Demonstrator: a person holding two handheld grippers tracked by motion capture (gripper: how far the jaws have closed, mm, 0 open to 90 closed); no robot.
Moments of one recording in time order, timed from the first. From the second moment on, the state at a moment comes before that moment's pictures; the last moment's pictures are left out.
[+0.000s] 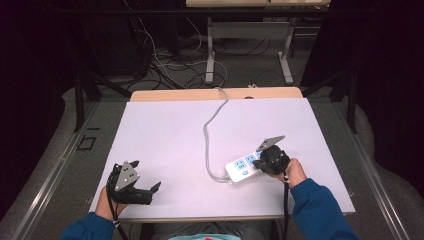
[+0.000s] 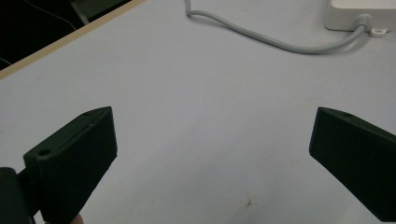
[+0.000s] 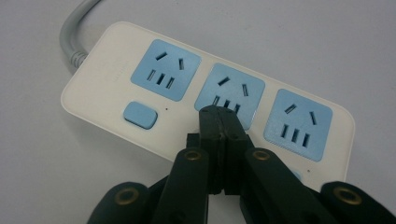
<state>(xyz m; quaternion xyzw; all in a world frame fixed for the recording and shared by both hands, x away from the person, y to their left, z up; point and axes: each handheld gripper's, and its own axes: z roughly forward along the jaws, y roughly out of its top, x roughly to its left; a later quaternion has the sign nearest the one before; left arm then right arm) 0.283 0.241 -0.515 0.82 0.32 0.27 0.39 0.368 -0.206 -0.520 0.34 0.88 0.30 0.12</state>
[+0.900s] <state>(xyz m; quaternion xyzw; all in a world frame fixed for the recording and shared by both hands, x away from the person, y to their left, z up) 0.283 0.241 -0.515 0.82 0.32 0.27 0.39 0.367 -0.205 -0.519 0.35 0.88 0.28 0.12</state>
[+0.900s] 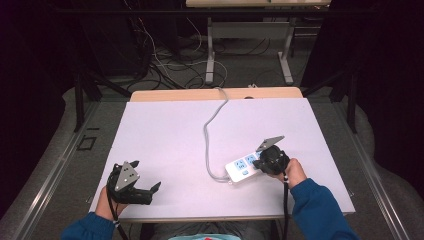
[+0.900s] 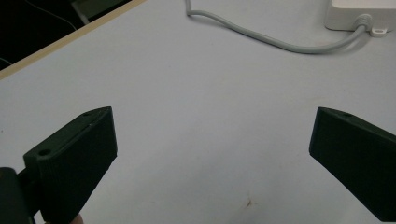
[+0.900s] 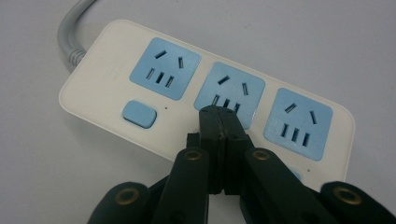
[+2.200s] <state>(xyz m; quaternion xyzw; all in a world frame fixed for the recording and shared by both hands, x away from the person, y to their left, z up) 0.283 0.241 -0.515 0.82 0.32 0.27 0.39 0.368 -0.208 -0.521 0.34 0.89 0.29 0.13</state>
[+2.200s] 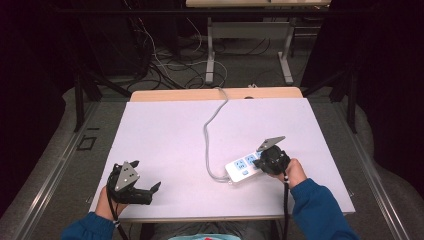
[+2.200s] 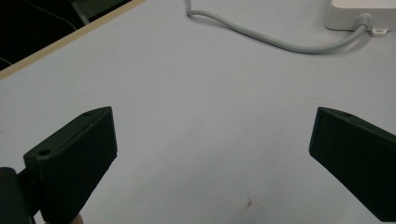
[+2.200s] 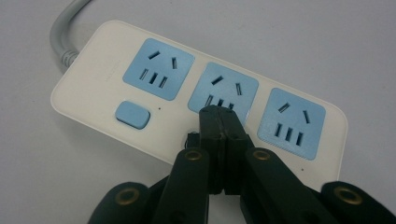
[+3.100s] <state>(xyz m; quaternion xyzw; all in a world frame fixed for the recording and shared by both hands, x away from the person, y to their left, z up) 0.284 0.241 -0.515 0.82 0.31 0.27 0.39 0.364 -0.205 -0.521 0.32 0.89 0.29 0.15</state>
